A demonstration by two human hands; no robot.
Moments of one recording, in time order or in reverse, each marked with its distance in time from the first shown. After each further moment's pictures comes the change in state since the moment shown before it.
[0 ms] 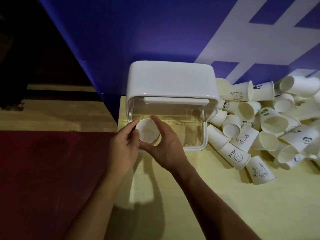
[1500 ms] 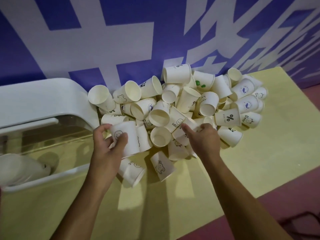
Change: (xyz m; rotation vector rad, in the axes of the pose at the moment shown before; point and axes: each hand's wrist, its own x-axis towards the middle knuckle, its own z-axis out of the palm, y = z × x) left_hand -0.075 0.130 0.252 -0.324 -0.281 -0.171; right_hand -0.068 0.246 -0.326 -0.132 0.590 0.713
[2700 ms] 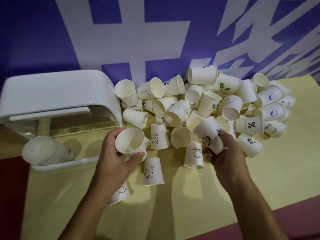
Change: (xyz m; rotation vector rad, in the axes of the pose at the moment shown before) left_hand -0.018 -0.025 -0.054 0.290 -0.003 0.194; right_hand -0.067 -0.017 -0.035 1.060 -0.337 0.300
